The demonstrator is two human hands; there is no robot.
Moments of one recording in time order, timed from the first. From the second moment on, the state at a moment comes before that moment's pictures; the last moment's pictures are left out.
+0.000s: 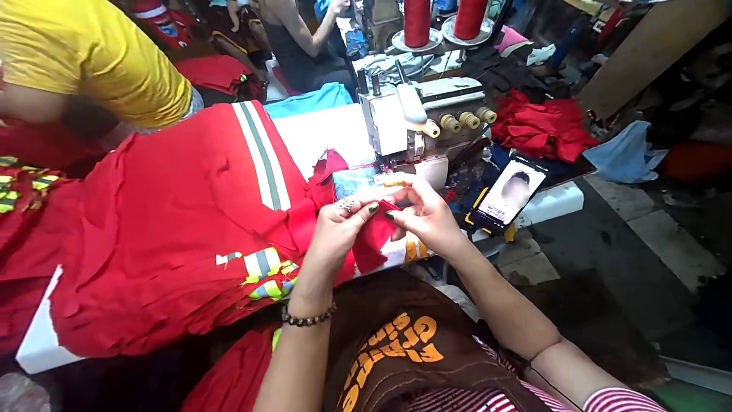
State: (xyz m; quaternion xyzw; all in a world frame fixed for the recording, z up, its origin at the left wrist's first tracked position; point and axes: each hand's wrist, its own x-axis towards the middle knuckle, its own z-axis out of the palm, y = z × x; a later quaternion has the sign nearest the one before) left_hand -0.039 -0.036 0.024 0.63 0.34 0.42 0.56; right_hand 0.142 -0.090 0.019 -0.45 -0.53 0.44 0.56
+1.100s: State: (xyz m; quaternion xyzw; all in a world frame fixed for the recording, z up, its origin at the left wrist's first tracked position) left_hand 0.018 -0.018 -0.026 0.83 0.47 0.31 0.03; right_hand 0.162 -0.054 -0.033 -0.60 -0.51 0.25 0.56
